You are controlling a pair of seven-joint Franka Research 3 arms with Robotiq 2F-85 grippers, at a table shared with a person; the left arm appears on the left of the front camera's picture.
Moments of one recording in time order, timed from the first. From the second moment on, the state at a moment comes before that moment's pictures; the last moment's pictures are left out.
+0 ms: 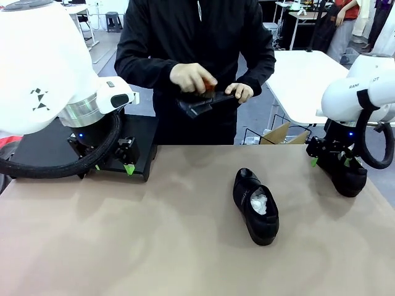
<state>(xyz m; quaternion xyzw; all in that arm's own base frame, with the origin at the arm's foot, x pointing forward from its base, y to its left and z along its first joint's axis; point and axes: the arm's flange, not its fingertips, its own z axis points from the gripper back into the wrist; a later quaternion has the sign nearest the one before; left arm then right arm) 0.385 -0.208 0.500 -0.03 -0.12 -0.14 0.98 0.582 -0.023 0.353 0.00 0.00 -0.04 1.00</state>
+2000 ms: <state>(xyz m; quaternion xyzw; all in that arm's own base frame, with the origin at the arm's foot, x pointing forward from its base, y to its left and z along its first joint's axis) 0.385 -0.208 0.500 -0.03 -0.12 -0.14 0.98 0.541 -0.059 0.430 0.01 -0.07 -0.13 0.99</state>
